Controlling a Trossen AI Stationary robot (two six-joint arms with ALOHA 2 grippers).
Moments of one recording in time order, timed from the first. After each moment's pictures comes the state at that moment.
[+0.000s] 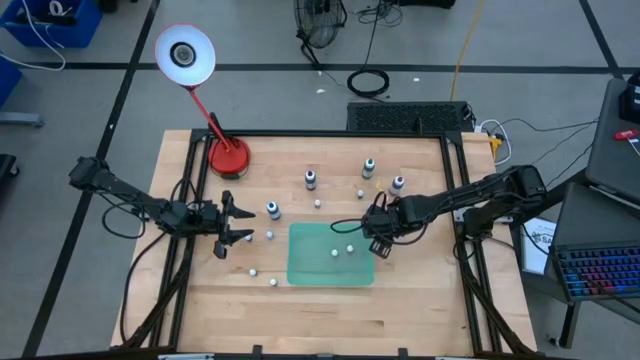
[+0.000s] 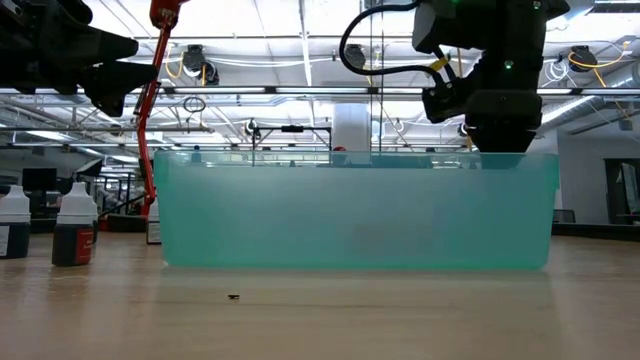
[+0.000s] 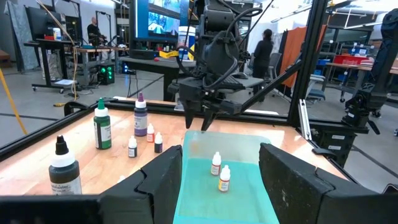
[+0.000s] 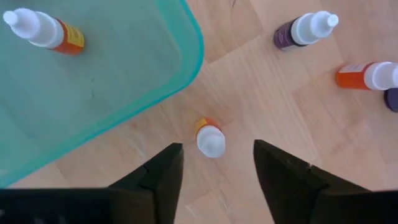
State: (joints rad) left arm -0.42 0.46 0.01 0.53 -0.42 -0.08; right arm 0.14 1.56 0.98 -0.88 0.16 0.64
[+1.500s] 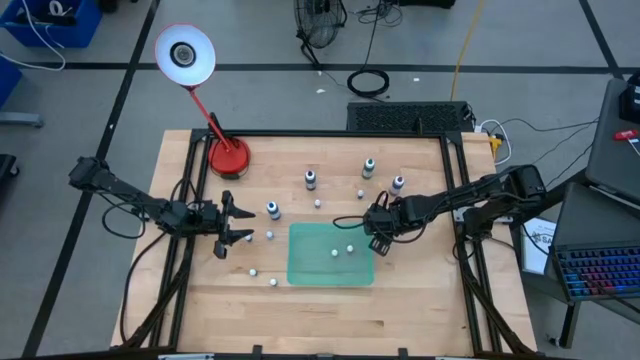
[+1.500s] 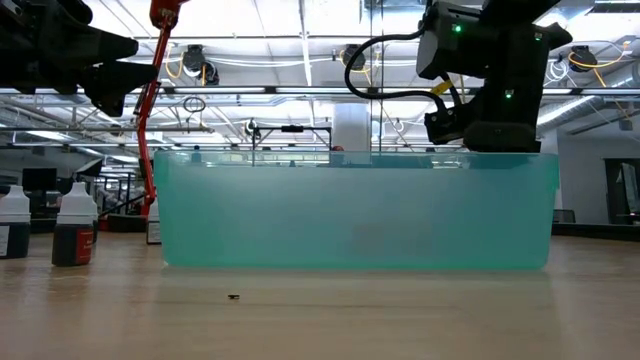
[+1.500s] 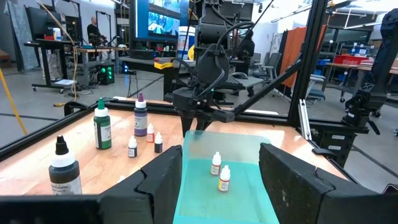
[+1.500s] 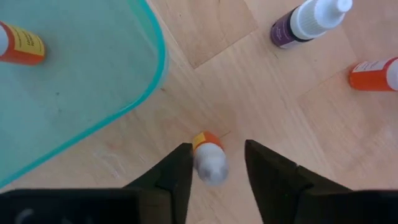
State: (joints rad) left arm -0.42 0.46 0.01 0.53 -0.42 -0.08; right arm 0.10 1.56 0.87 -0.73 0.15 0.65
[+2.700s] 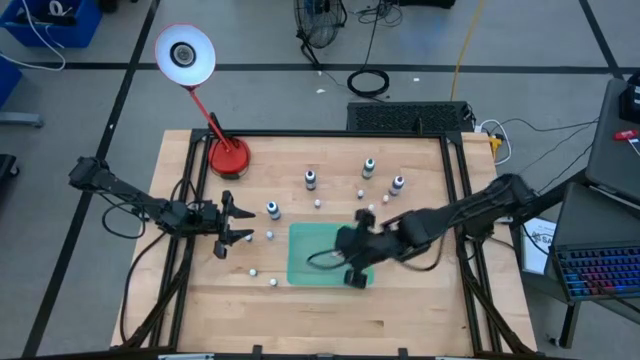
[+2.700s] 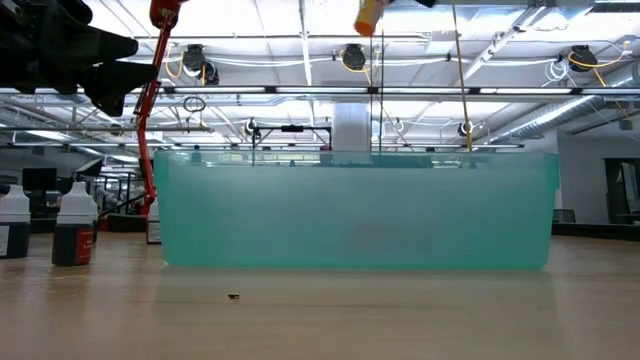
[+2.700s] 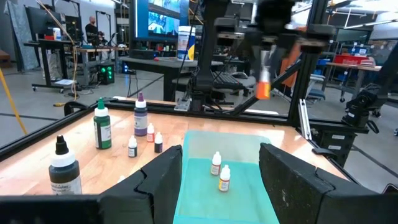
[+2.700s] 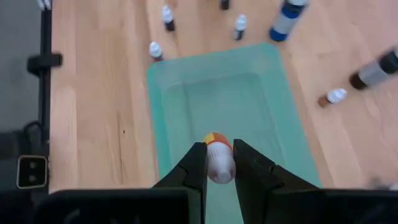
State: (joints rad) left arm -0.42 0.46 0.01 0.53 -0.42 -0.08; right arm 0.38 1.73 1.65 -0.91 0.28 0.48
